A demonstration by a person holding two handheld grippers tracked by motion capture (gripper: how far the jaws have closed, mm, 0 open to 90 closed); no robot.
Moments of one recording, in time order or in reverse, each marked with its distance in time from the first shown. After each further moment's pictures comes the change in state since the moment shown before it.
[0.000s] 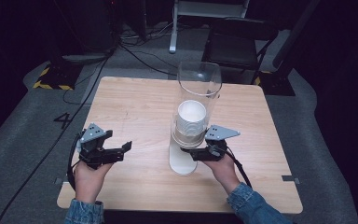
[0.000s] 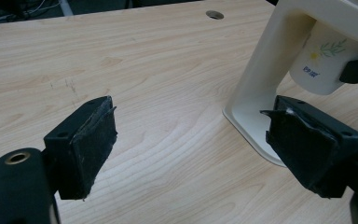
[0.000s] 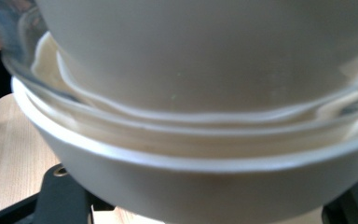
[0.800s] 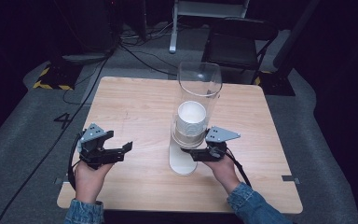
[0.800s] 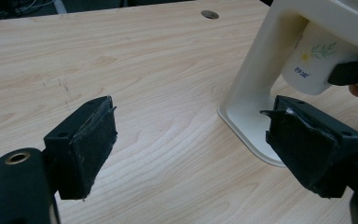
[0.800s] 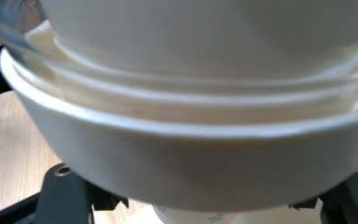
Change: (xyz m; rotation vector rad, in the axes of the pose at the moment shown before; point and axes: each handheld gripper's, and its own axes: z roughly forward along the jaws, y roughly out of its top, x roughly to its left) left arm 0.000 0.000 0.001 0.001 -0.021 -0.008; right arm -0.001 -0.007 0.001 -0.035 0.000 -0.024
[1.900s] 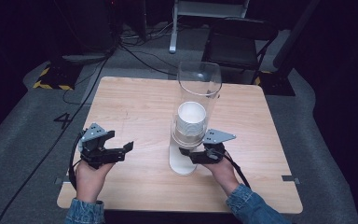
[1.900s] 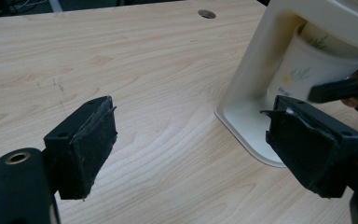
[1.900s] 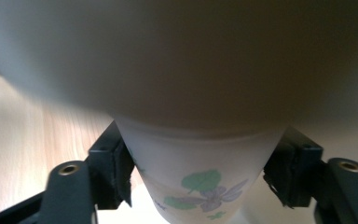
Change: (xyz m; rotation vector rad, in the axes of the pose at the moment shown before) left arm 0.000 0.001 0.002 0.006 -0.014 -0.005; right arm 0.000 -0.015 0.008 0.102 0.002 0.019
